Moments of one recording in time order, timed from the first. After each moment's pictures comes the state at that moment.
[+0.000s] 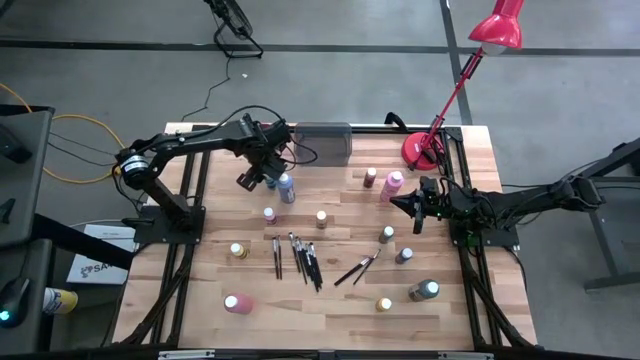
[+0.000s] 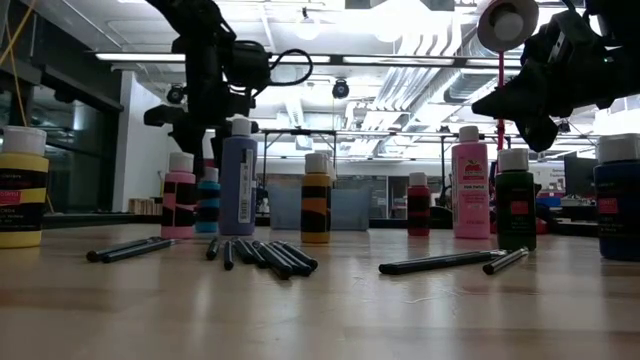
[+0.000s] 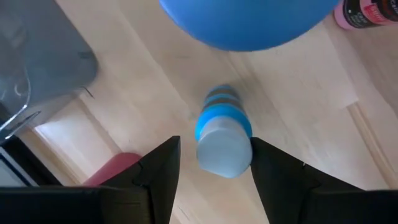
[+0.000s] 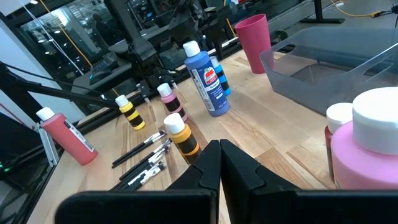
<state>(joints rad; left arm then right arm) 0.52 1.58 1.20 -0.98 -0.01 1.11 0.08 0.51 0.11 0.23 0.31 0.49</state>
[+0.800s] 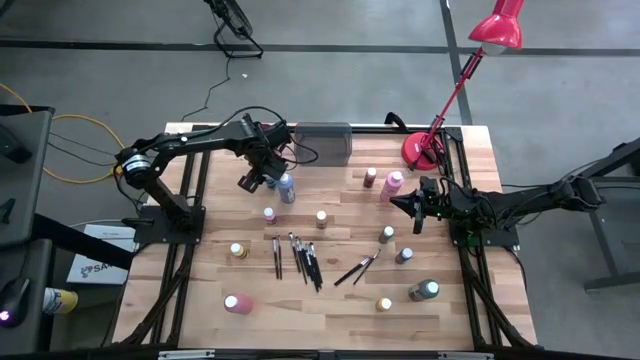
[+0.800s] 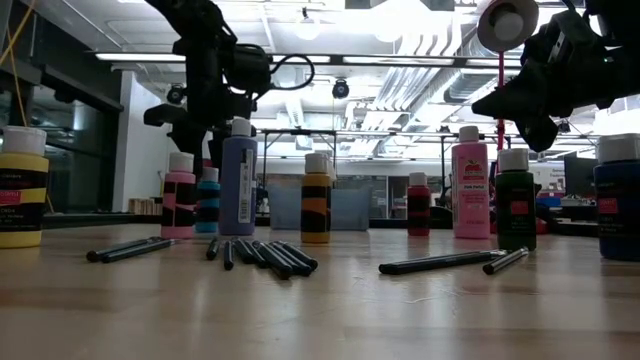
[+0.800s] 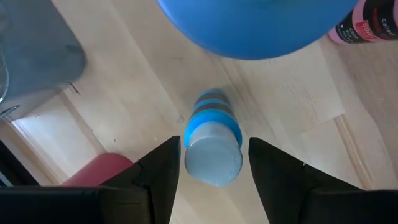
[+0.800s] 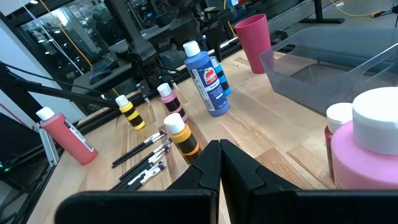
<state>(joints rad) 0.52 1.59 1.20 -1.00 0.01 1.04 0.08 0.51 0.11 0.23 0.31 0.49</state>
